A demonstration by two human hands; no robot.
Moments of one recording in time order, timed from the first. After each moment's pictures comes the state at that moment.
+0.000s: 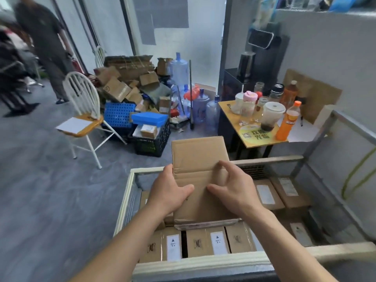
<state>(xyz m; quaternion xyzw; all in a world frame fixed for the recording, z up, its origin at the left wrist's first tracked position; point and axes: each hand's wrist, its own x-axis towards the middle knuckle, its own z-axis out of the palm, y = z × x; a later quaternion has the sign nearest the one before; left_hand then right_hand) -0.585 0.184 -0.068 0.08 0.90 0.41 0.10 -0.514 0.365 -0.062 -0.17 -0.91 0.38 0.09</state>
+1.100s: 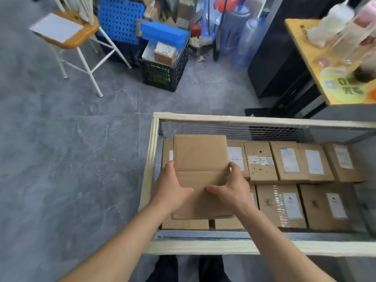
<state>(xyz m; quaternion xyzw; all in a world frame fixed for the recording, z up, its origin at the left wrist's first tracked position) -0.716 0.022 -0.297 -0.04 0.89 0.38 0.26 -0.668 0.208 -0.299 -0.32 -0.83 0.43 -0.13</state>
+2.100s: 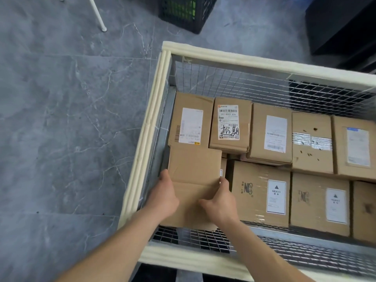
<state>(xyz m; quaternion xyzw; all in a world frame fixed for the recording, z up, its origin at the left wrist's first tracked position) -0.685 -0.009 -0.514 -0.12 0.89 0.18 0.41 -0.637 0.162 -0.546 -0.32 -0.80 0.40 -0.31</state>
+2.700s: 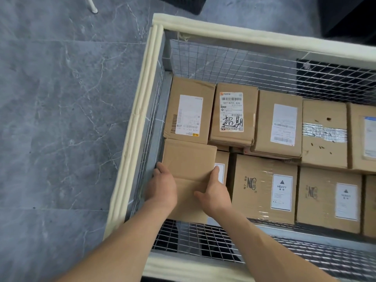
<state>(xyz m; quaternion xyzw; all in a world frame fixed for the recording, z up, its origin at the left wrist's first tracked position) -0.696 0.010 -0.560 -0.13 0.90 0.06 0.40 -0.651 0.156 -0.598 -0.26 -0.81 0.36 -0.38</state>
